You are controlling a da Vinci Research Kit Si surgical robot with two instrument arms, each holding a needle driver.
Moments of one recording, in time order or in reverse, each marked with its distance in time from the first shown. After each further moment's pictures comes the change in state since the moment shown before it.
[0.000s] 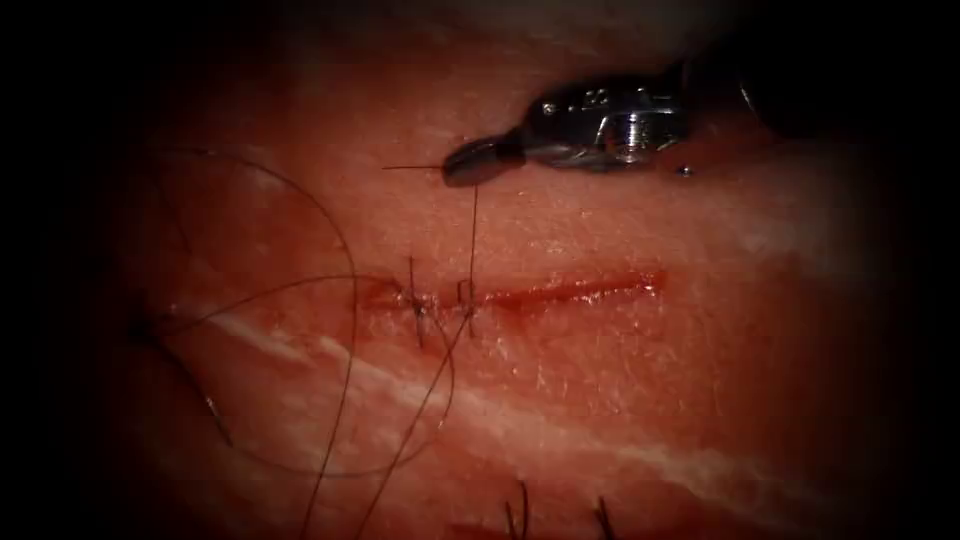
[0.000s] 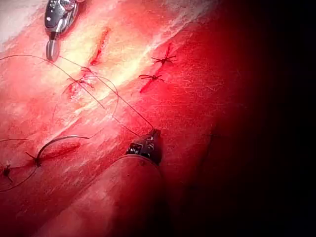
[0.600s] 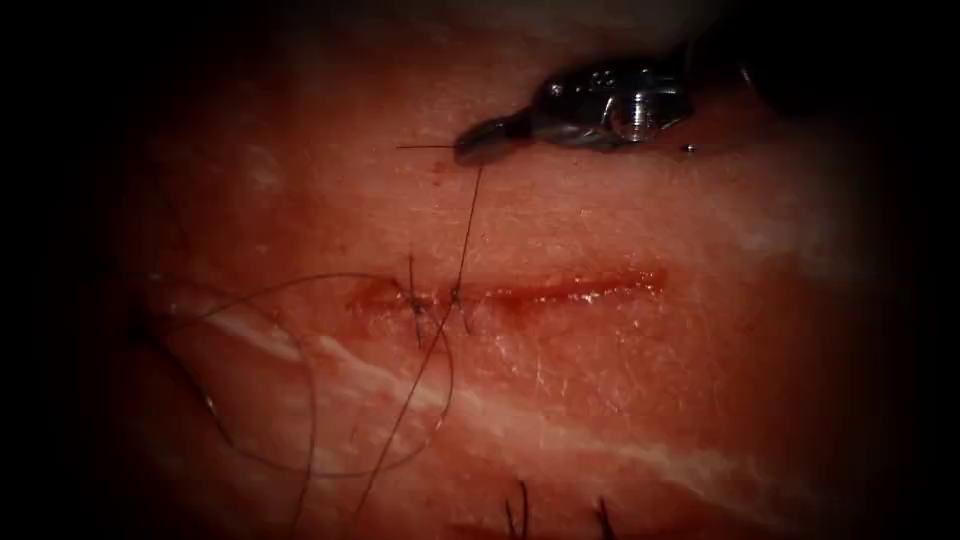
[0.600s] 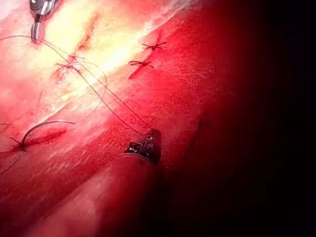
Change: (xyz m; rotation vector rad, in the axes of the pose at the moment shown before) right arm -0.001 0.003 -0.001 -0.037 -0.008 -0.018; left arm -0.002 0.004 0.000 -0.035 -0.015 0.011
